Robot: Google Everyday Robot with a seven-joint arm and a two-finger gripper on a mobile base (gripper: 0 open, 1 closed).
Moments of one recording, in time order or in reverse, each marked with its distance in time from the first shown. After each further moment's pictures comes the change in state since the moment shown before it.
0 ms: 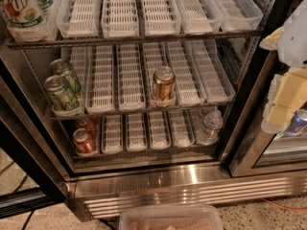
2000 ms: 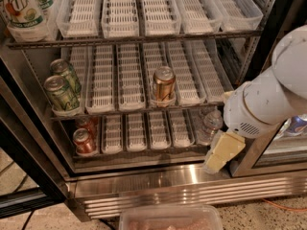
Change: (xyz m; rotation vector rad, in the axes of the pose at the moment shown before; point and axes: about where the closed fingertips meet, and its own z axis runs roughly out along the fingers) arm -0.031 0.050 0.131 0.006 -0.138 0.130
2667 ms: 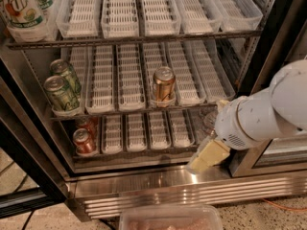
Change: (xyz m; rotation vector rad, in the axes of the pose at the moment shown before) arm -0.013 0.008 0.027 0.043 -0.136 0.108
